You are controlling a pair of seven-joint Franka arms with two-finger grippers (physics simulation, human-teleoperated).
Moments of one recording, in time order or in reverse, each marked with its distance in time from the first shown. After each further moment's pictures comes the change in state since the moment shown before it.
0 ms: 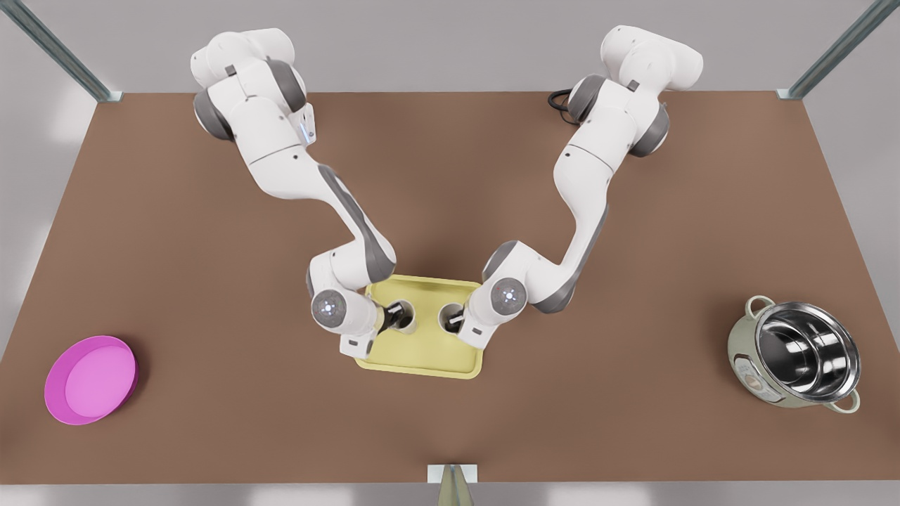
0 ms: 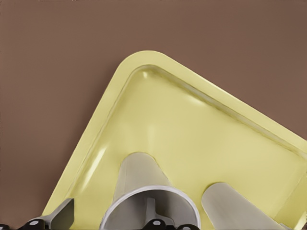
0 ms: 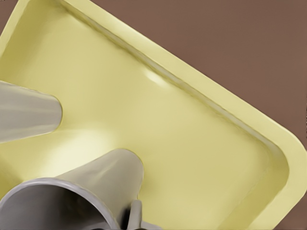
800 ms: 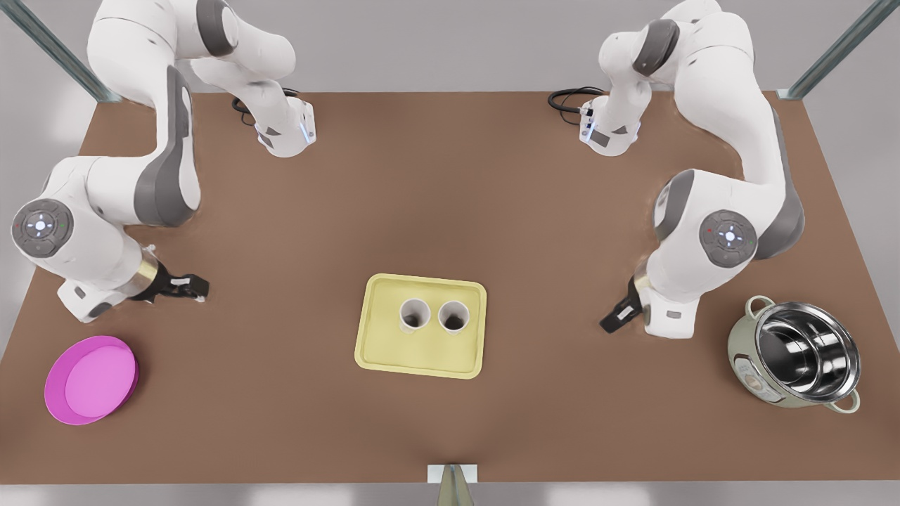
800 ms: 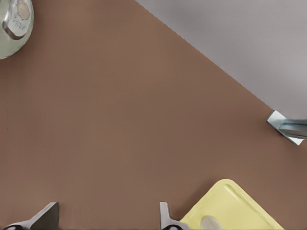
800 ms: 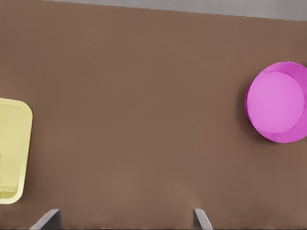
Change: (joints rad) left arm 0.356 -0.470 0.045 0.026 0.176 -0.503 0.026; right arm -0.309 -0.540 -0.145 0.024 -0.318 -0.564 0.188
